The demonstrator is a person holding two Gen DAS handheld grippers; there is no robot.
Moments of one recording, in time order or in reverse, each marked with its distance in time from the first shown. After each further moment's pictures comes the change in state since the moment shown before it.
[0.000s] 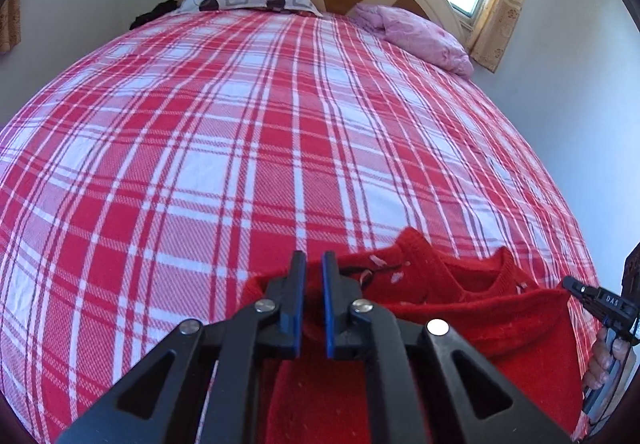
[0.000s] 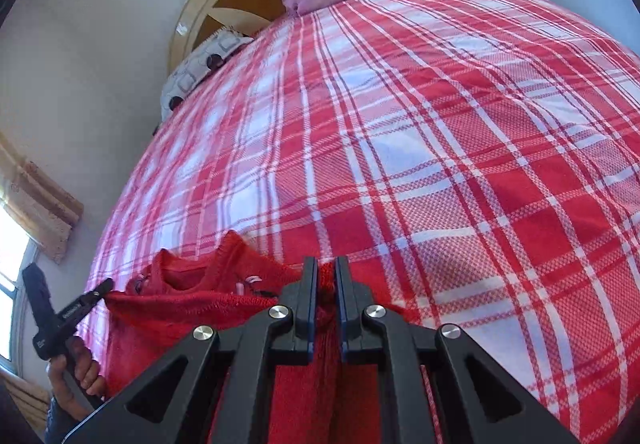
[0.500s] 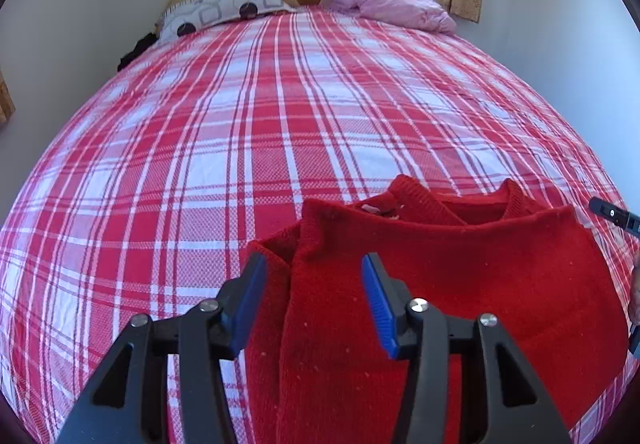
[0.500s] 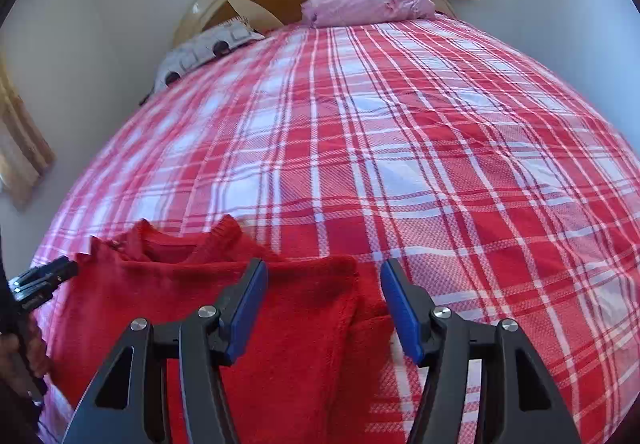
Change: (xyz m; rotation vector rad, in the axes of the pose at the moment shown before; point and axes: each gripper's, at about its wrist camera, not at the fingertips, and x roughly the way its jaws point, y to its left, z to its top) left arm -0.014 -0.023 -0.022 0.215 0.040 0.107; right arm -0.017 0.040 -0.012 -0.223 -0.045 -0.147
